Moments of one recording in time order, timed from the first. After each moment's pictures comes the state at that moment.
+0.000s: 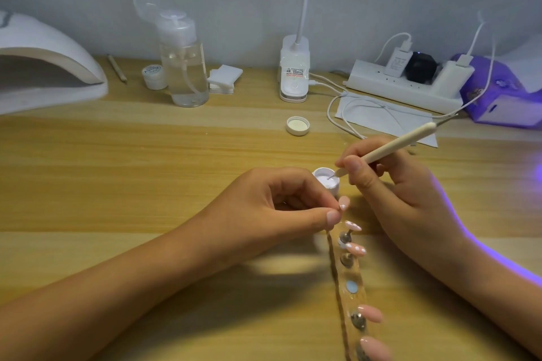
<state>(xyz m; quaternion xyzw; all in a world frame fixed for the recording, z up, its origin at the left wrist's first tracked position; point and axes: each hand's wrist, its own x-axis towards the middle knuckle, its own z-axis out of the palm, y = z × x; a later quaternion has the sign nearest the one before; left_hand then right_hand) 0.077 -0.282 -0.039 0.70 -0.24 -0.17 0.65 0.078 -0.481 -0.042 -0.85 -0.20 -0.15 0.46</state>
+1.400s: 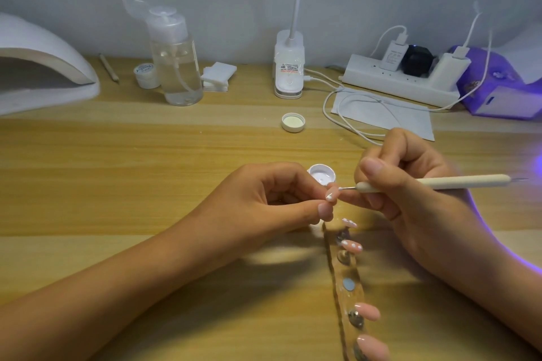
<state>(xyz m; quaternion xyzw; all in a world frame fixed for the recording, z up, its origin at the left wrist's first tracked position) 0.078 -0.283 -0.042 0.67 -0.22 -0.19 0.68 0.062 -0.478 -0.029 -0.61 -0.15 -0.01 0.78</state>
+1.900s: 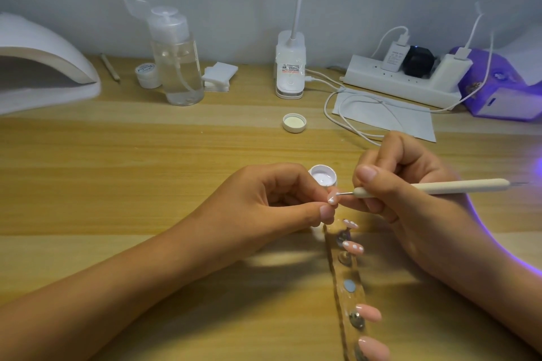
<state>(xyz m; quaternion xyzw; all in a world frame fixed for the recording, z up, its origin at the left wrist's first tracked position) 0.076 -0.284 -0.040 0.68 -0.22 -0.18 0.68 0.063 -0.477 -0.031 -0.62 -0.17 0.00 0.77</state>
